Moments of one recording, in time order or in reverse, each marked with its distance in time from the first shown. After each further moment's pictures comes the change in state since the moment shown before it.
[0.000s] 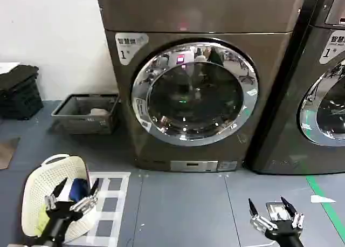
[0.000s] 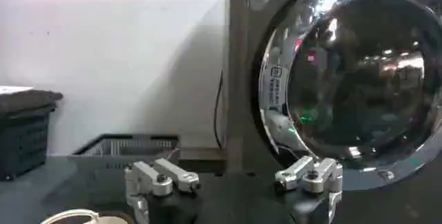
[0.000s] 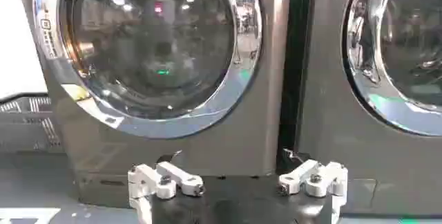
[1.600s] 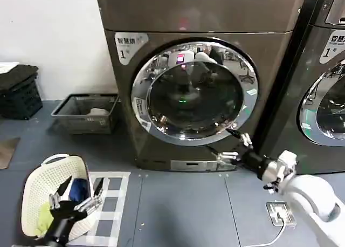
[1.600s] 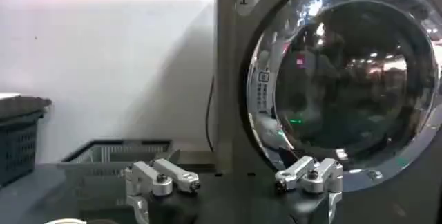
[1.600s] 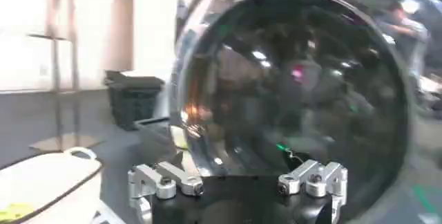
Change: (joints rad) left arm 0.002 -0.026 0.033 -0.025 0.045 0.001 0.020; right arm 1.149 -0.727 -0.646 -0.517 0.453 -0.023 -0.198
